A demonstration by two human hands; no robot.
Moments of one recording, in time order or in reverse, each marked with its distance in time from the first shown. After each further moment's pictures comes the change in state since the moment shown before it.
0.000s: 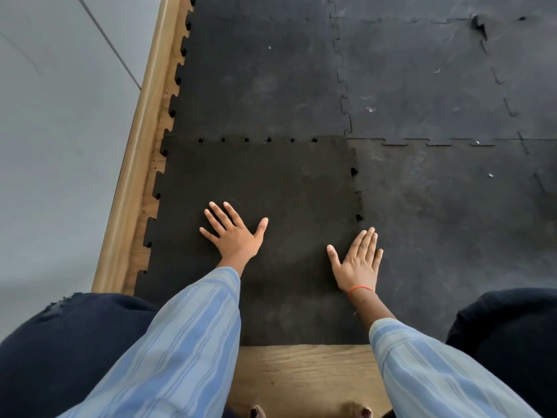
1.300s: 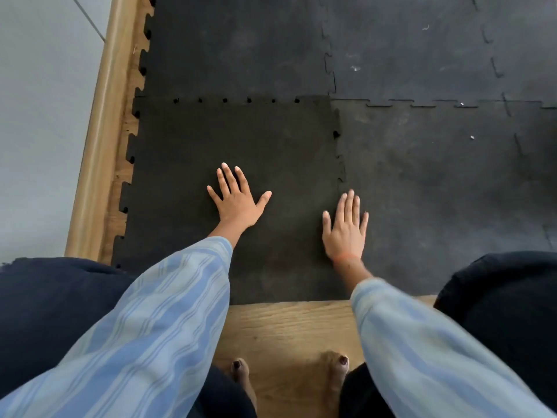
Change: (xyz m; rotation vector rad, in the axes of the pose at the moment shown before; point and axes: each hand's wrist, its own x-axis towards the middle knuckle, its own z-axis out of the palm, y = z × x) left_hand -0.023 0.031 0.007 0.115 -0.053 0.227; right_hand -0.009 0.021 -0.003 0.002 0.096 -0.105
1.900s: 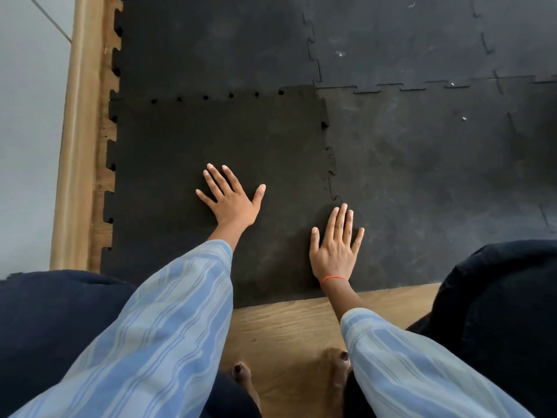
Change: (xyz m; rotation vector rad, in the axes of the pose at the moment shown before) left_hand 0.005 0.017 0.010 -0.006 0.049 -0.075; right_hand -0.038 0.001 0.031 -0.048 0.098 0.084
